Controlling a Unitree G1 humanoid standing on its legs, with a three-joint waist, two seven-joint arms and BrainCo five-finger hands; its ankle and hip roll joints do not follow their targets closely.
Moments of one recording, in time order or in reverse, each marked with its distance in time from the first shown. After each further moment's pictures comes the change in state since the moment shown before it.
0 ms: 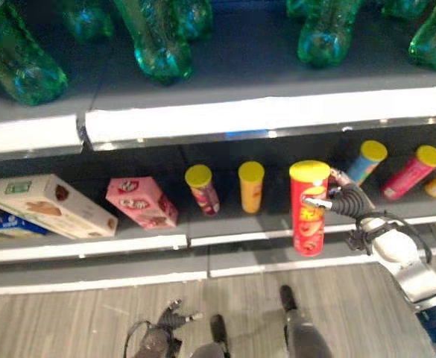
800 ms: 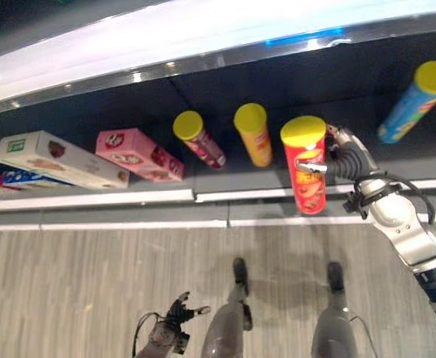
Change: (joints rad) left arm 0.069 -0.061 -0.059 -0.120 -0.003 -0.008 0.030; right arm -0.301 -0.081 0.032 0.016 -0.186 0.006 -0.153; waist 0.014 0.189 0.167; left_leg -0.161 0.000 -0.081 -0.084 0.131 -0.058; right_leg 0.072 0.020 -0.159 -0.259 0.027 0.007
